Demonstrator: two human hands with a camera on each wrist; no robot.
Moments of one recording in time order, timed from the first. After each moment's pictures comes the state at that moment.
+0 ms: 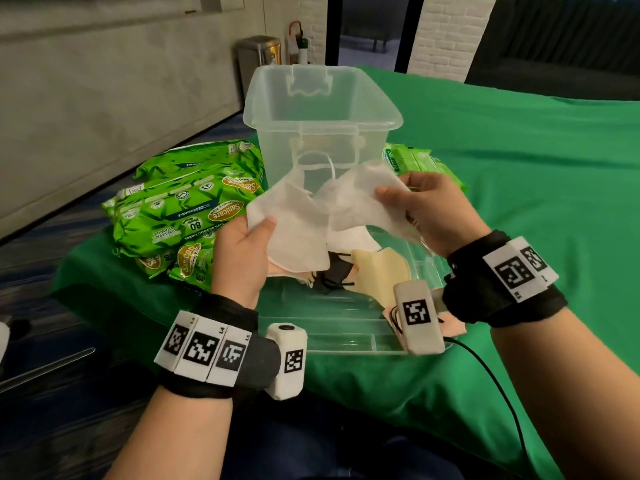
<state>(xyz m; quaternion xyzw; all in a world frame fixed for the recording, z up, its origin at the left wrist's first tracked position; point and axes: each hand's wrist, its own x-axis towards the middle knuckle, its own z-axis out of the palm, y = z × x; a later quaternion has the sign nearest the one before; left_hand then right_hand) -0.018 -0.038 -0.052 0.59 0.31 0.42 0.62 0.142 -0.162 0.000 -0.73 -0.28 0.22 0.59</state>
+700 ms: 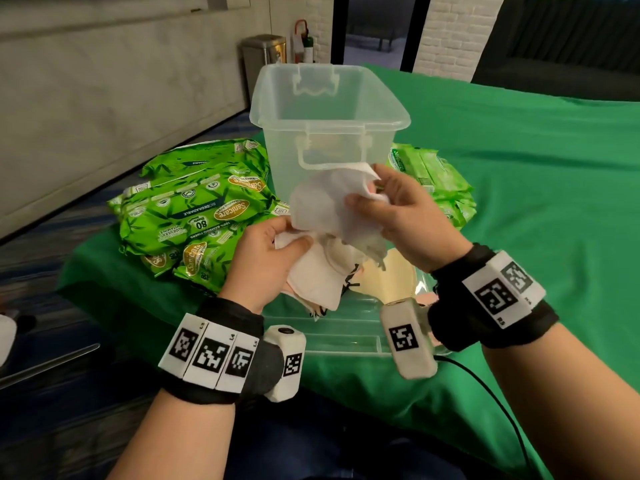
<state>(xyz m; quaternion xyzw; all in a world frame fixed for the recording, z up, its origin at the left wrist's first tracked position) -0.022 -0.040 -0.054 0.71 0.26 0.32 0.58 0.112 -0.145 -0.004 -0.60 -0.44 0.29 0.60</state>
